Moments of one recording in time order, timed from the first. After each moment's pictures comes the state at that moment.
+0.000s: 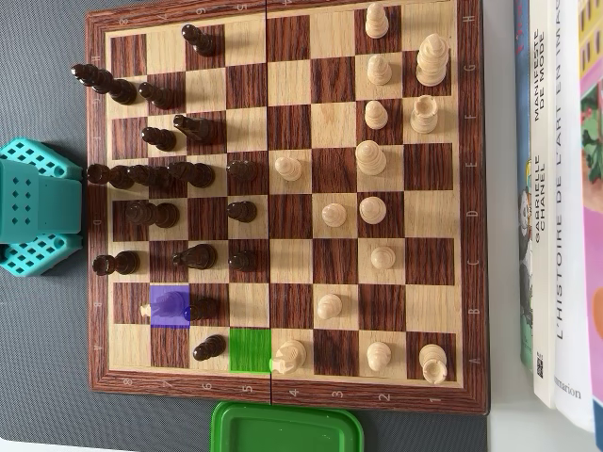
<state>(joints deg) 0.8 192.1 179.9 -85.0 87.6</state>
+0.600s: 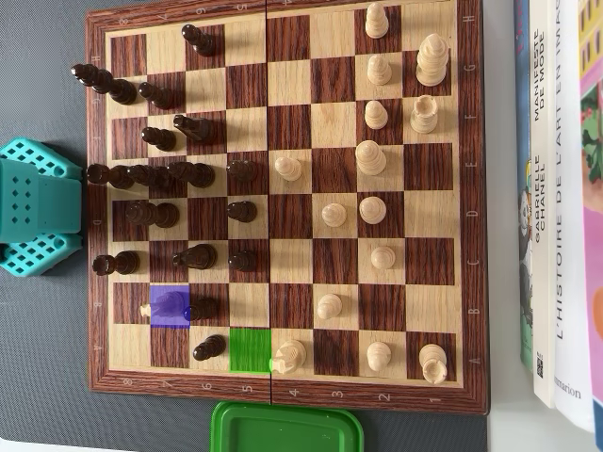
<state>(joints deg) 0.3 192.1 170.4 -52.2 78.7</state>
